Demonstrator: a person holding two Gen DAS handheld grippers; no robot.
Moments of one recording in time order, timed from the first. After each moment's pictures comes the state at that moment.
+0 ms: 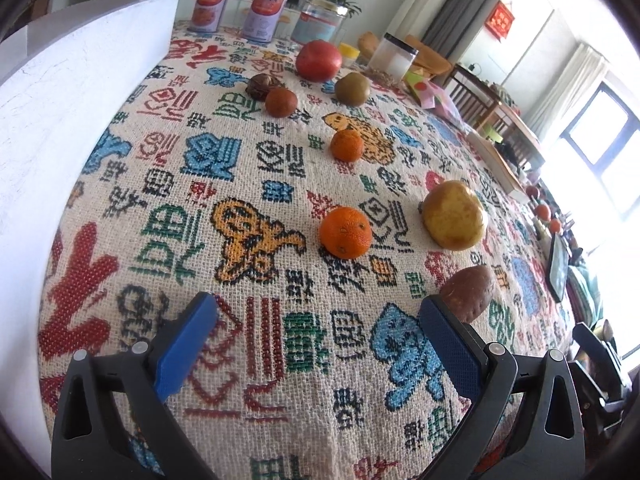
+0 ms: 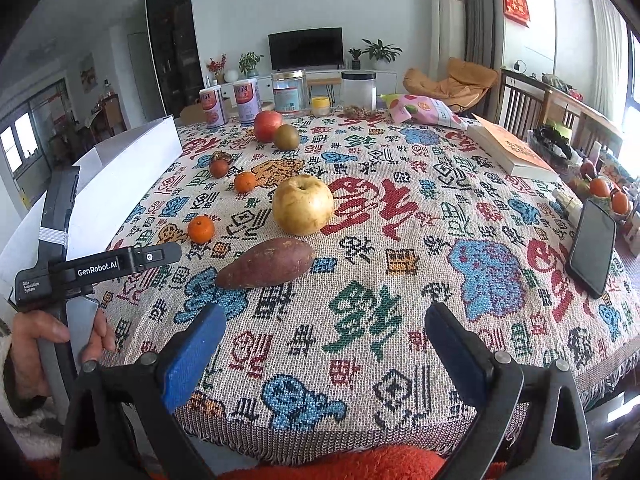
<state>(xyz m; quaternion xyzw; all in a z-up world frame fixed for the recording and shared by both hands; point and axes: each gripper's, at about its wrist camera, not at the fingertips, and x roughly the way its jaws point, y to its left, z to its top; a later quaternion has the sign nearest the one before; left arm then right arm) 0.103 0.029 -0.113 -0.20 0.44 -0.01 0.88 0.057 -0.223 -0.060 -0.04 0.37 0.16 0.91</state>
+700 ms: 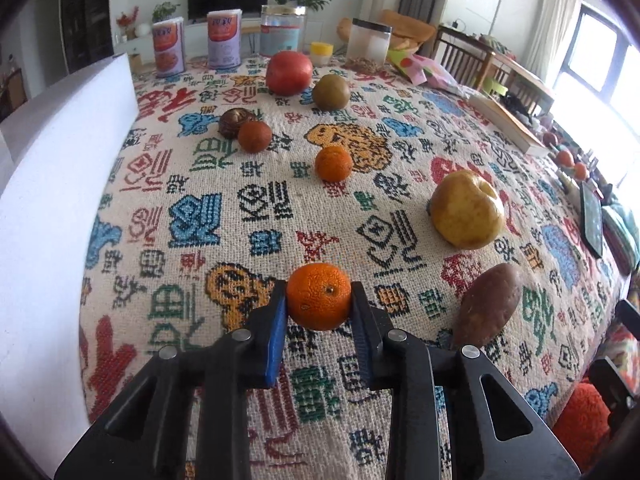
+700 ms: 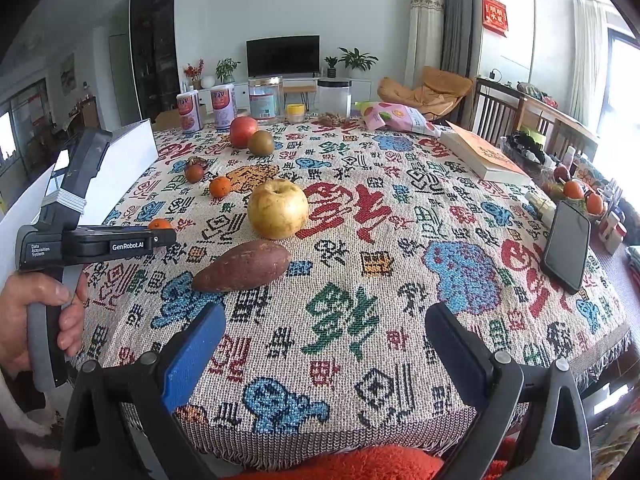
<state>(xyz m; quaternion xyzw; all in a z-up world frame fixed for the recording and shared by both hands) 0.123 0.011 -0.094 -0.08 0.44 -0.01 0.89 0.053 -0.224 -0.064 -0.05 0.36 0.11 0.92</state>
